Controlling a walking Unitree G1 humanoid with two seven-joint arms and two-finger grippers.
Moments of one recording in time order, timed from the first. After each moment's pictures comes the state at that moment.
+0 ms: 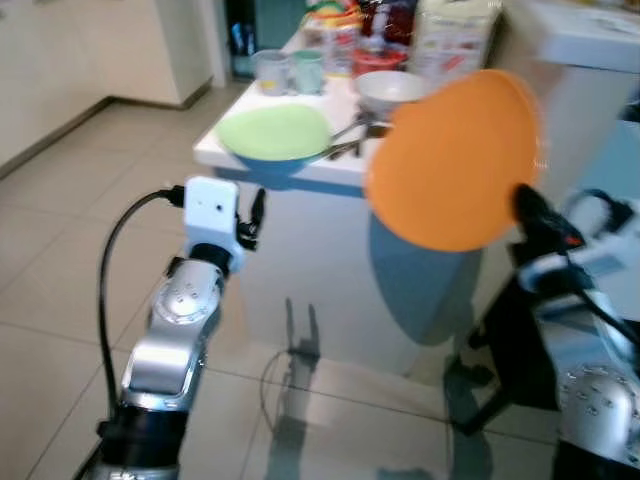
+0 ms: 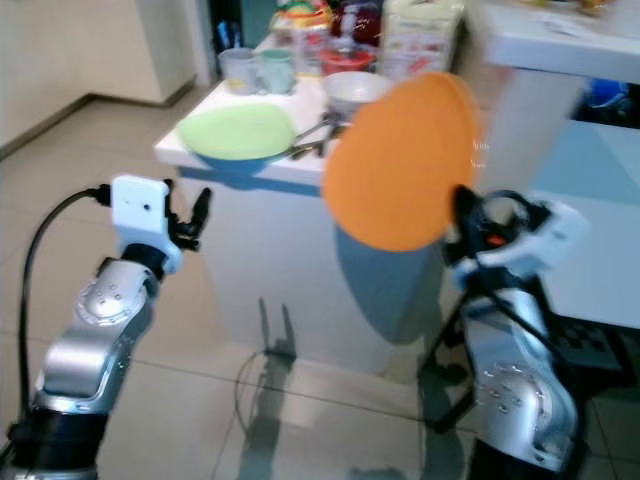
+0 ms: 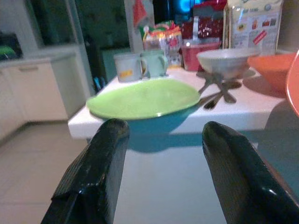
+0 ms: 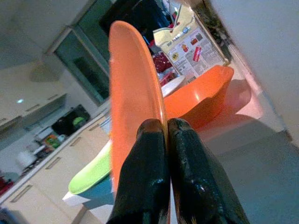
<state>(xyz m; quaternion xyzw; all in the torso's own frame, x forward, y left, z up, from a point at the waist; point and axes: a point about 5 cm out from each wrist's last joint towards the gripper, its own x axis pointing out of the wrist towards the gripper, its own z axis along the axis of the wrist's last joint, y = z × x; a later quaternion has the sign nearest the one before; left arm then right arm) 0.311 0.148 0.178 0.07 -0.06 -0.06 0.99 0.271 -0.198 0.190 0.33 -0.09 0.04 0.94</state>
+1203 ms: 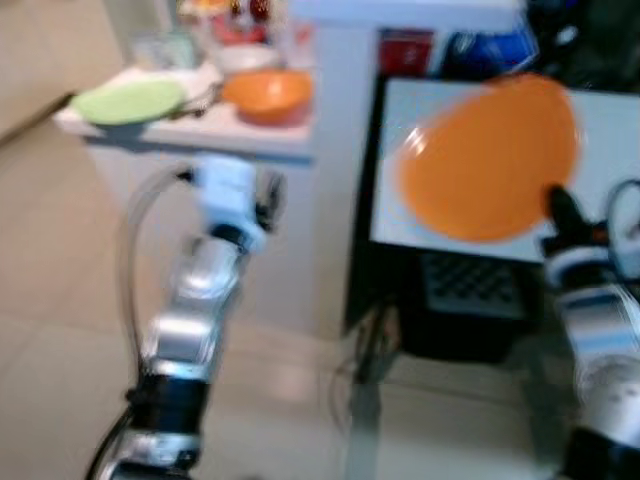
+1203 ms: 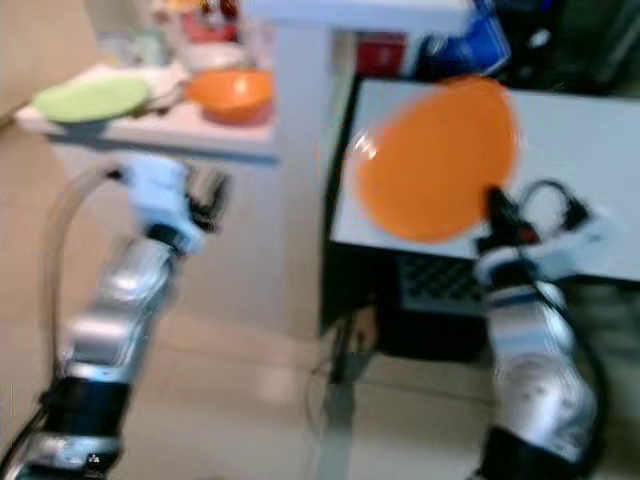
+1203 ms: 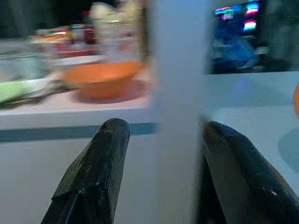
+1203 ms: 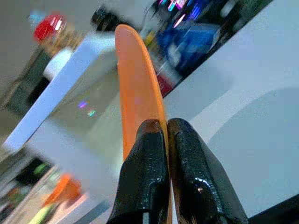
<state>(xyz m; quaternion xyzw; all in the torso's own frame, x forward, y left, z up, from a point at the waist) 0.327 0.123 0.181 0.03 -0.05 -0.10 0.99 0.272 -0.239 0.189 0.37 -0.10 -0.06 0.92</state>
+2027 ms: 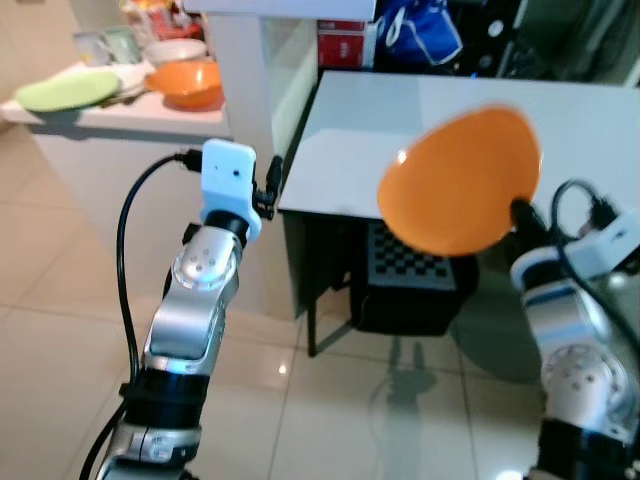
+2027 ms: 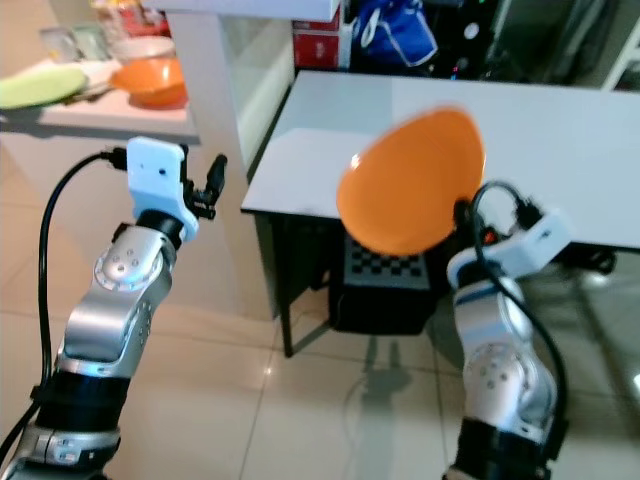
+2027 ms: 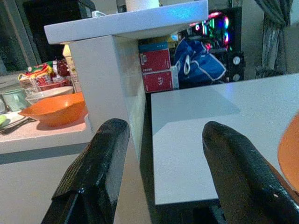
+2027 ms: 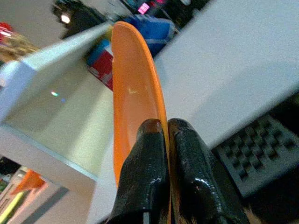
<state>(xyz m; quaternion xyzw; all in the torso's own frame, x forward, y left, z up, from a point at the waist) 0.327 0.130 0.201 0.07 -0.09 -0.08 0.99 0.287 -0.208 0.160 0.37 -0.01 -0.08 0.92</state>
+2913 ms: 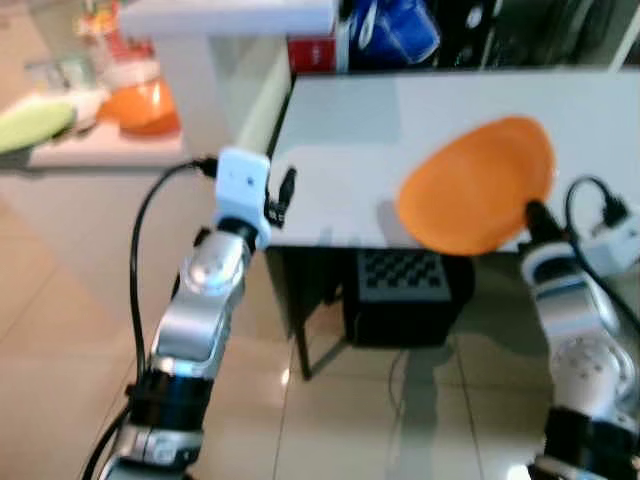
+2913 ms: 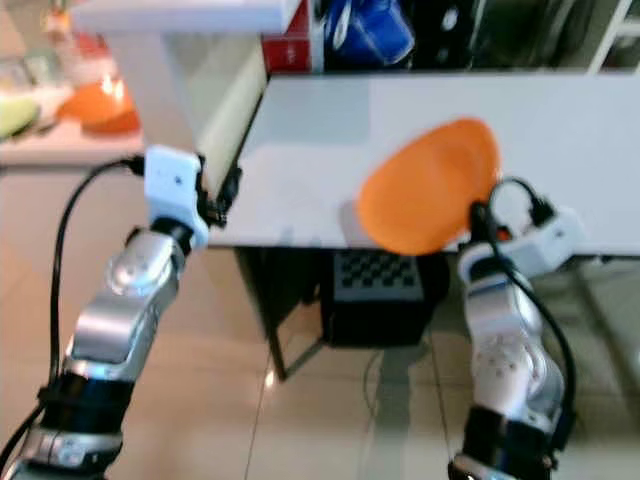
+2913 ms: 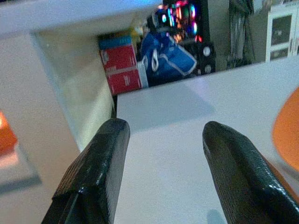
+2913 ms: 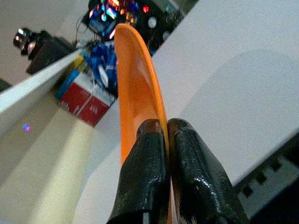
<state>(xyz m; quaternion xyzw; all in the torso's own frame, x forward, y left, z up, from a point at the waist) 0.327 0.121 0.195 0.08 -0.08 -0.11 0.99 0.294 -0.223 0.168 0.38 -0.03 -0.11 0.92</state>
